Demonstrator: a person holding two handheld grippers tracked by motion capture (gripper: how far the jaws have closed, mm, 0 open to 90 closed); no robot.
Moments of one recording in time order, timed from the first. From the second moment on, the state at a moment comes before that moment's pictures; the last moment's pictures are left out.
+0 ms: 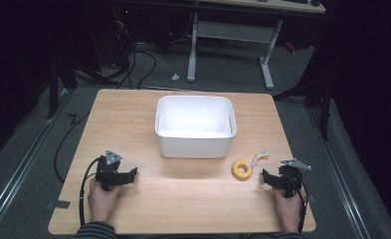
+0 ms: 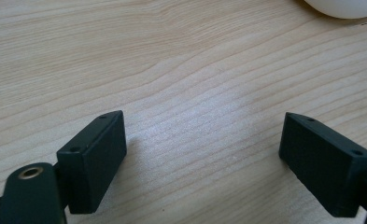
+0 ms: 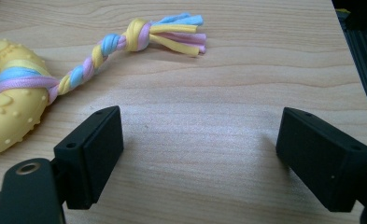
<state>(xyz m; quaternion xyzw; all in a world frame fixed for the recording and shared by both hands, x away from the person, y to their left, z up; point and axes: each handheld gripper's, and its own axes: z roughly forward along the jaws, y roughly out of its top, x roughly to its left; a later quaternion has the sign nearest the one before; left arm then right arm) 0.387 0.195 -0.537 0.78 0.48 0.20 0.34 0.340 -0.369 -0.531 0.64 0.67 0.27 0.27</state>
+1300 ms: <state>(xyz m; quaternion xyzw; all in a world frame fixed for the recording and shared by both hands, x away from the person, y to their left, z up) 0.386 0.195 -0.537 0.78 0.48 0.20 0.34 0.336 -0.368 -0.526 0.62 0.69 0.27 0.25</state>
